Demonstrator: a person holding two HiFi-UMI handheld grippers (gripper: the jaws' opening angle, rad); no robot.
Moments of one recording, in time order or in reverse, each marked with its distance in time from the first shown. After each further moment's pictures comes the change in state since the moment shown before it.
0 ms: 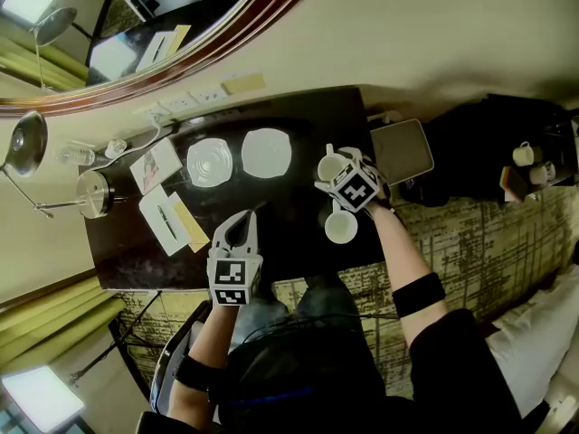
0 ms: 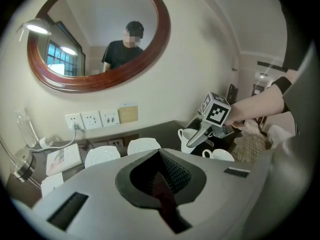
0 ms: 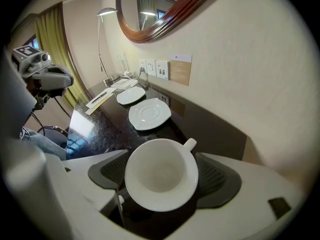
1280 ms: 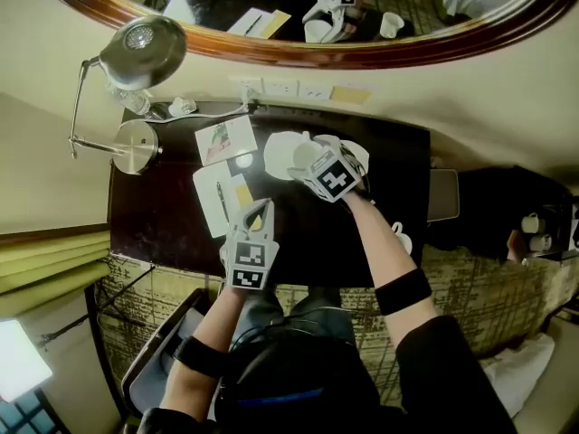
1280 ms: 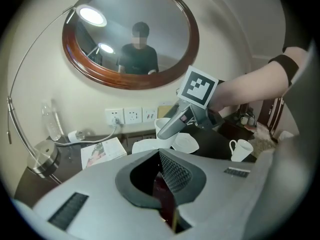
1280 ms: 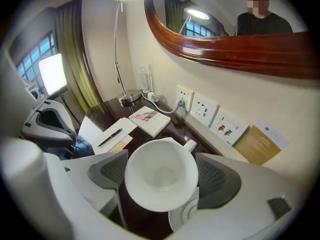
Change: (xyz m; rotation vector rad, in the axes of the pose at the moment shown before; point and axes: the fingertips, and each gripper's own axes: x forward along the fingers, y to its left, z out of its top) left arm -0.061 0.156 -0.044 -0.078 -0.039 0.104; right arm 0.085 0.167 0.254 -0.180 -0.096 0.126
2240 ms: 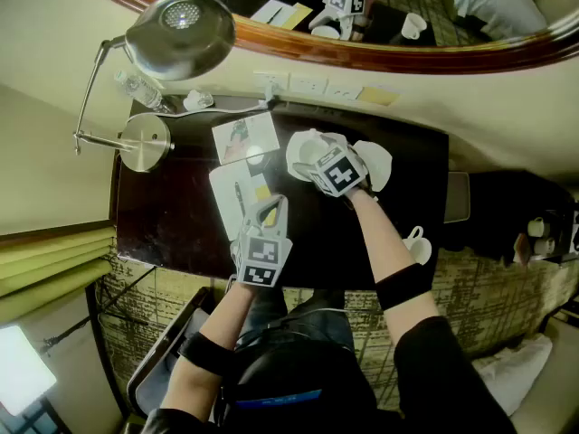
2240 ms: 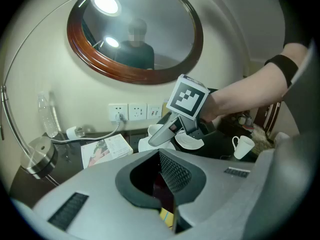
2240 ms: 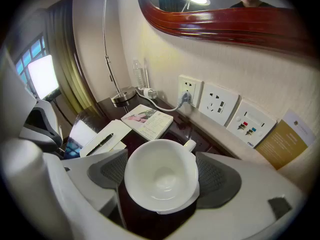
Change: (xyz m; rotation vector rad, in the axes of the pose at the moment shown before) left arm 0.012 0.040 -0.017 -0.008 -0.012 -0.050; right arm 0.075 0.000 0.013 0.040 -0.001 -0.032
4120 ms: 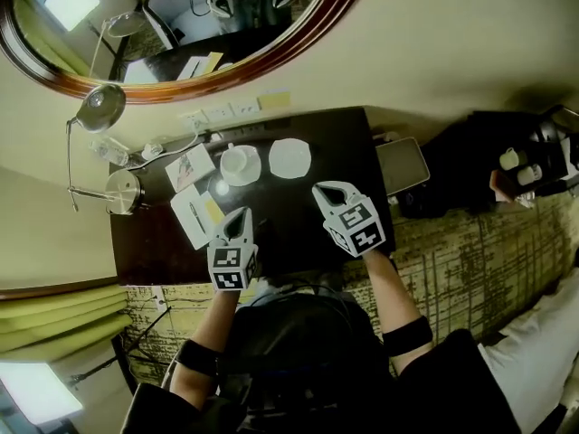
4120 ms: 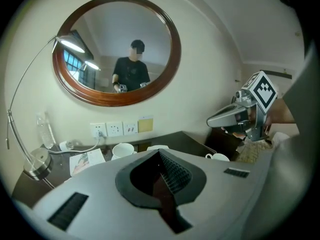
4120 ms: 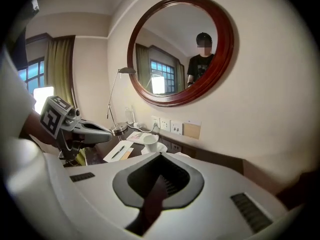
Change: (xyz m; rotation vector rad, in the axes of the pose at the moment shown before) left arm -0.049 -0.139 0.057 0.026 -0.063 -0.012; right arm -0.317 0.024 -0.135 0.262 -0.380 -0.225
